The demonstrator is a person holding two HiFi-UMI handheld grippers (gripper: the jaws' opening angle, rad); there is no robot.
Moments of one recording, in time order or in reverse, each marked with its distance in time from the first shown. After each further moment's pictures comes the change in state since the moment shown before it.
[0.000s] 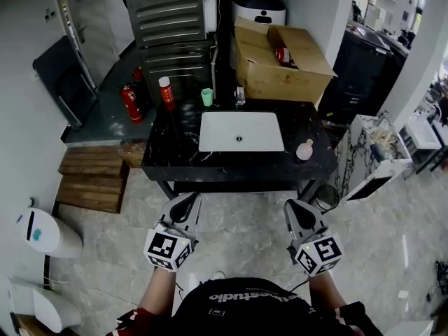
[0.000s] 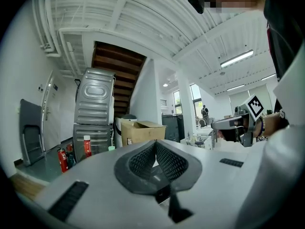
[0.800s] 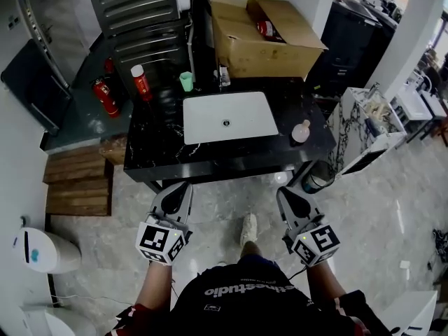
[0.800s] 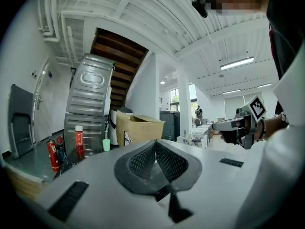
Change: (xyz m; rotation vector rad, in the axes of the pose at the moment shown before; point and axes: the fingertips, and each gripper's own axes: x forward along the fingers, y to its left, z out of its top) left arm 0.059 0.053 -0.046 -0.059 0.035 -0.089; right arm 0.064 -0.009 -0.033 0.046 0.034 -0.049
